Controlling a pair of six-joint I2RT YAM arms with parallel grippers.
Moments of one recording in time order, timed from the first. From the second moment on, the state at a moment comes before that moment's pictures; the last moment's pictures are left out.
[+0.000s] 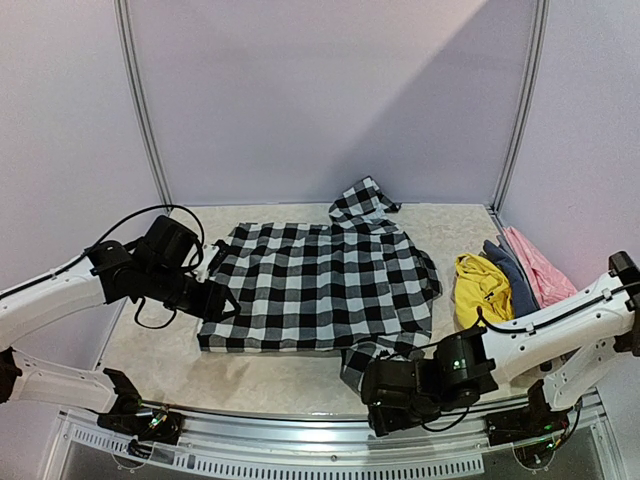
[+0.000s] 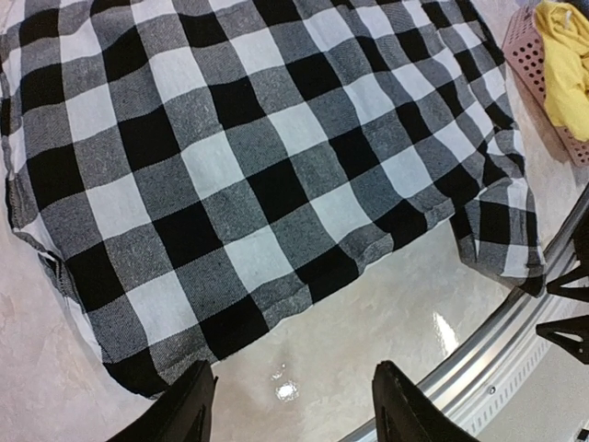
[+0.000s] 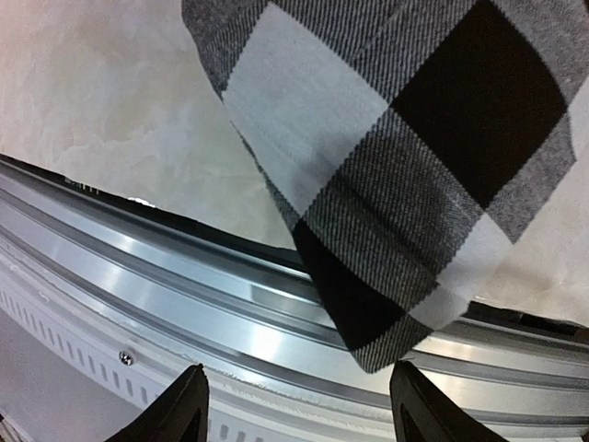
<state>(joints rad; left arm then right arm) -0.67 1.09 0.84 -0.70 0.13 -0.35 1.51 1.53 0.94 -0.72 0.12 1.27</state>
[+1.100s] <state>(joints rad) -0.67 1.00 0.81 -0.74 0.13 -0.35 1.50 1.71 1.23 -0.94 0.21 1.25</state>
